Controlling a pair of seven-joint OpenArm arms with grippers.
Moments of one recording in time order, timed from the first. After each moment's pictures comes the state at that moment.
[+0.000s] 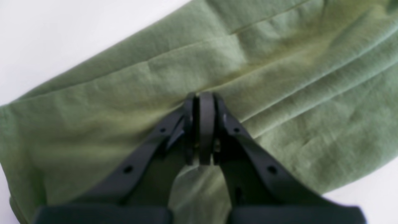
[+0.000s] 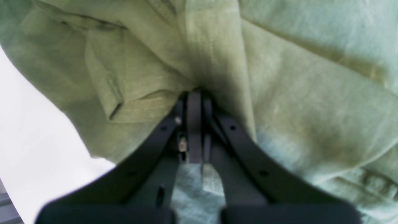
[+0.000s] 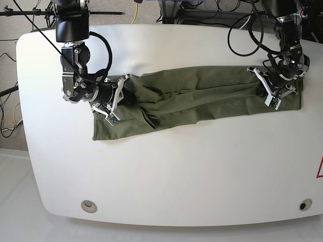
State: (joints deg) left arm 7.7 -14.2 -23.4 87.5 -5.2 -42.1 38.0; right arm 4.3 14.1 -1.3 75.3 24.1 41.3 -49.2
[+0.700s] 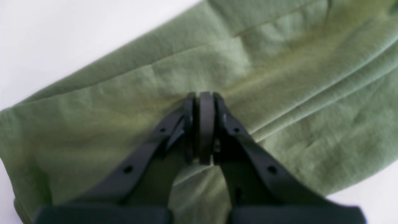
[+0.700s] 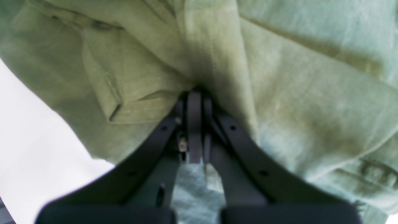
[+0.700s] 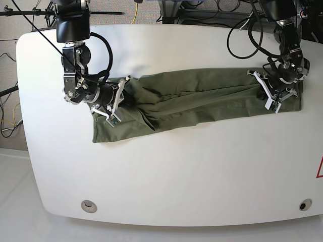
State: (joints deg) left arm 6.1 -14.2 -23.2 86.8 -4.8 -42.0 39.0; right arm 4.3 13.9 -1.5 77.1 21.6 40.0 -49.4
